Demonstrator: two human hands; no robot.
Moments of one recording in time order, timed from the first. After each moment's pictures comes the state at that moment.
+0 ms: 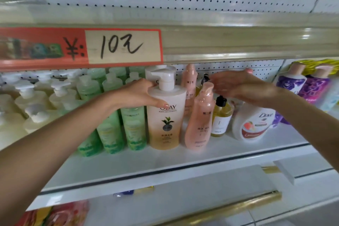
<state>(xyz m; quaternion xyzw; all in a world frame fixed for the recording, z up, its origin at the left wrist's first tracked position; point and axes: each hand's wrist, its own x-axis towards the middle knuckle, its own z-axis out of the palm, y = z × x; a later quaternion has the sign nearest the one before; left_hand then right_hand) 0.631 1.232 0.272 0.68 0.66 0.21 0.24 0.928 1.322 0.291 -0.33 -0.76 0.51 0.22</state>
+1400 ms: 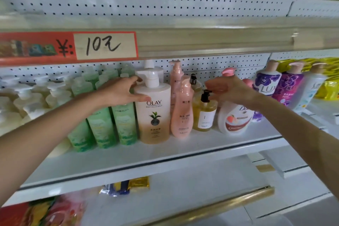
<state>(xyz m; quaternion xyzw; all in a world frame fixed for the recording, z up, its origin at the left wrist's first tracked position) 0.637 1.204 0.283 0.68 0.71 0.16 0.09 0.954 1.310 0.272 -0.41 -0.78 0.39 0.26</state>
